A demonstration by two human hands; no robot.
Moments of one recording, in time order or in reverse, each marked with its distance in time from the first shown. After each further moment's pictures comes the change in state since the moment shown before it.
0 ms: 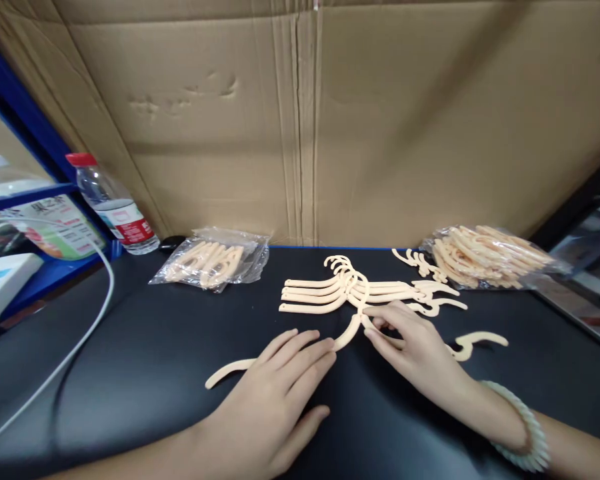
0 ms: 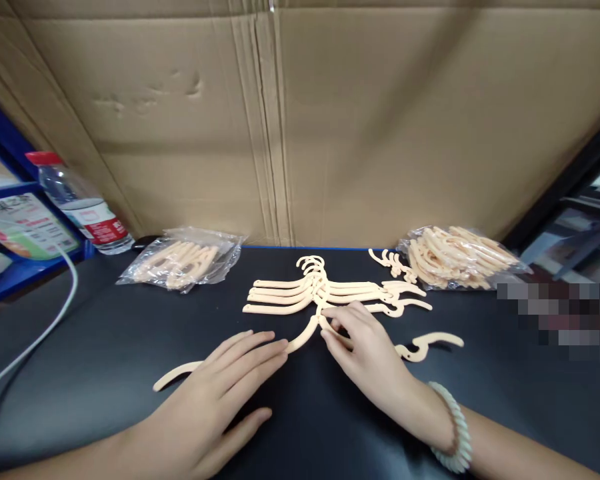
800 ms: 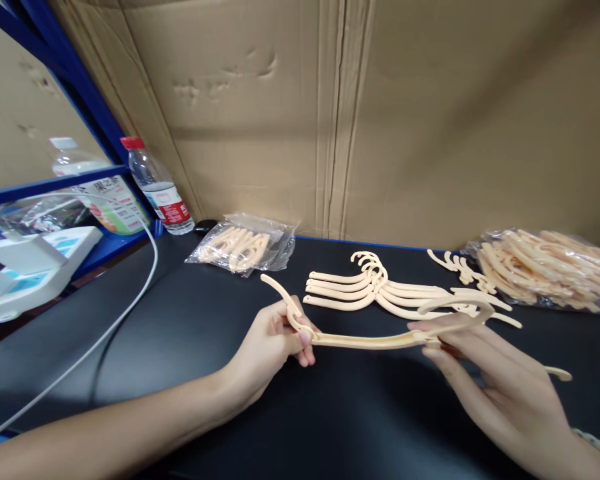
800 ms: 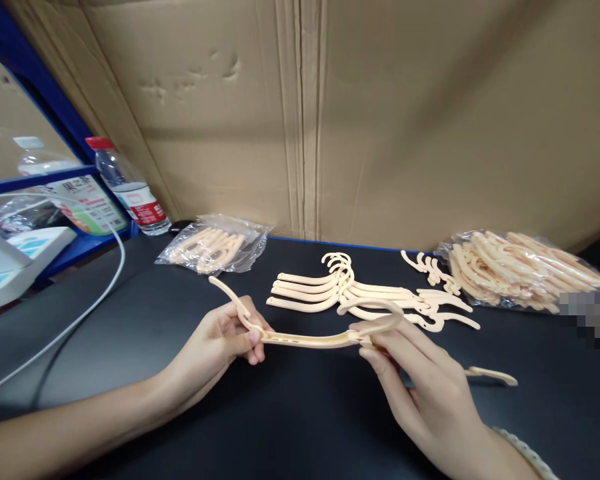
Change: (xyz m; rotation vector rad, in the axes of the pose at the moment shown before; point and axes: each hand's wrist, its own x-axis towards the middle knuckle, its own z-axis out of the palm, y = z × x) left_hand 0.015 -0.025 0.001 -1.366 0.491 -0.854; right_hand -0.008 -0.016 -0.024 -0.100 0.174 -0.371
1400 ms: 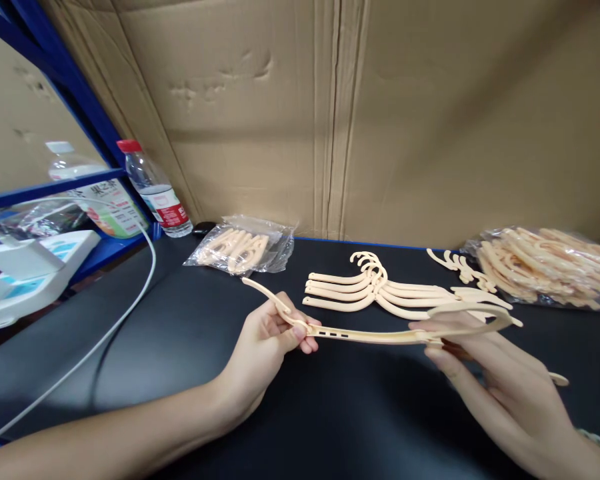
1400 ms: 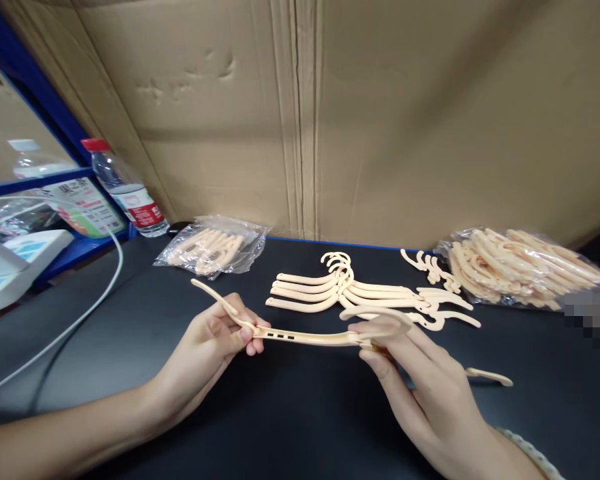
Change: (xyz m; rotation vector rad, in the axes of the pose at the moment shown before) left_hand -0.004 0.002 0.001 -0.062 0.057 0.118; right_hand 0.000 -0.002 -0.003 -0.026 -0.026 0.011
